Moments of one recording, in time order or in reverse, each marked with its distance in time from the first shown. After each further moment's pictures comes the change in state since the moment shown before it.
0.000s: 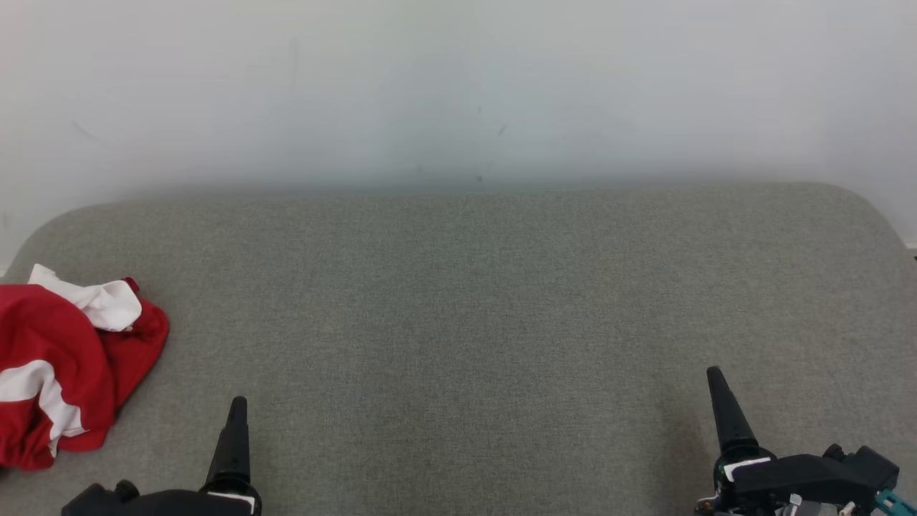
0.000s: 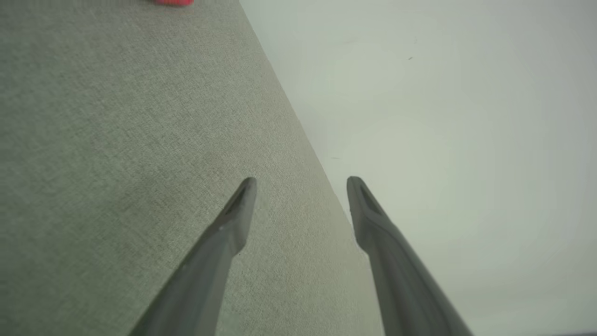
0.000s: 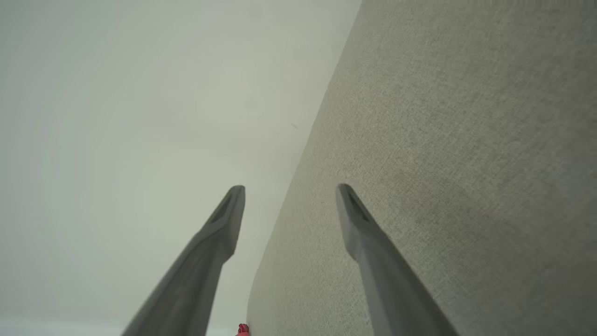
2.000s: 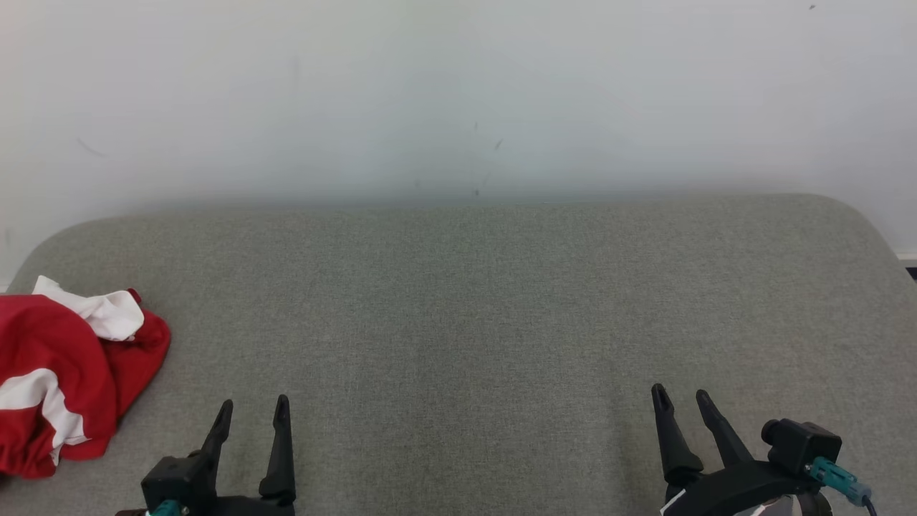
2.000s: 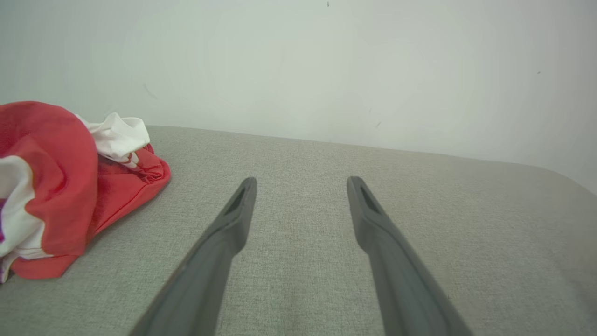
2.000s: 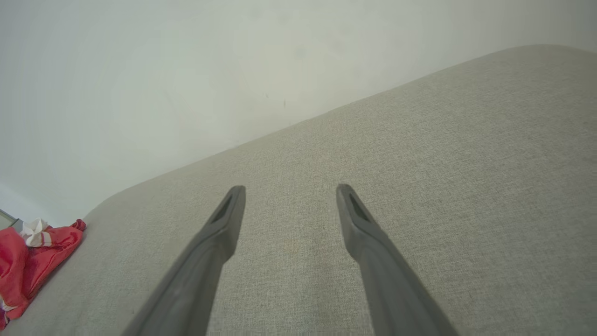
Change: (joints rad) left arm -0.002 0.119 -0.204 -0.015 0.858 0.107 -0.186; right arm 0.014 -0.001 0.062 -0.007 -0.857 0.000 -0.048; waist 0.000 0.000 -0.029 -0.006
